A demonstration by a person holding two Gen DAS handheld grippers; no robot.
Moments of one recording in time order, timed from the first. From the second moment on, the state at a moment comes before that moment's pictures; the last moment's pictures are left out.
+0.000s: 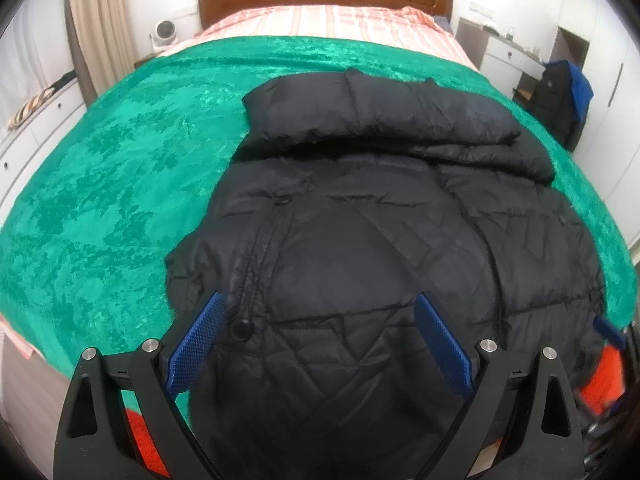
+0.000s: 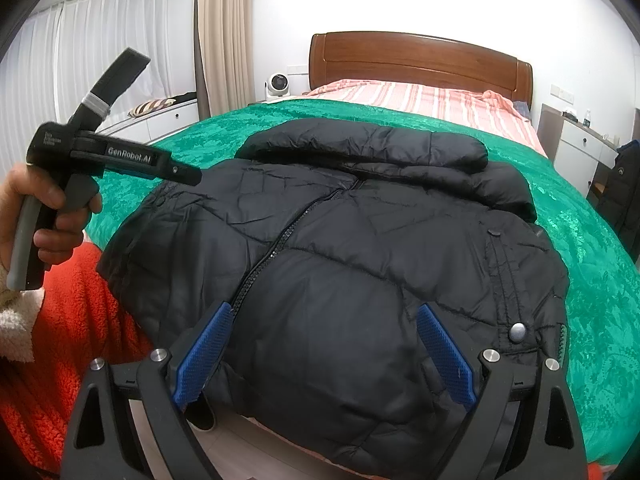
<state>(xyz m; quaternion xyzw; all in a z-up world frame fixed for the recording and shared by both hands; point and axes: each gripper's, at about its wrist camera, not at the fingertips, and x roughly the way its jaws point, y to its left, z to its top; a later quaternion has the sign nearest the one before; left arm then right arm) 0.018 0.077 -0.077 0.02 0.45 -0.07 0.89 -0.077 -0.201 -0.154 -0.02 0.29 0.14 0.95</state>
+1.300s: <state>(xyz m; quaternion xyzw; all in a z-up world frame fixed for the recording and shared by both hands) -0.016 0.199 -0.016 -0.20 0.53 -0.25 0.79 -0.067 -0.449 -0.097 0.36 0.45 0.26 0.78</state>
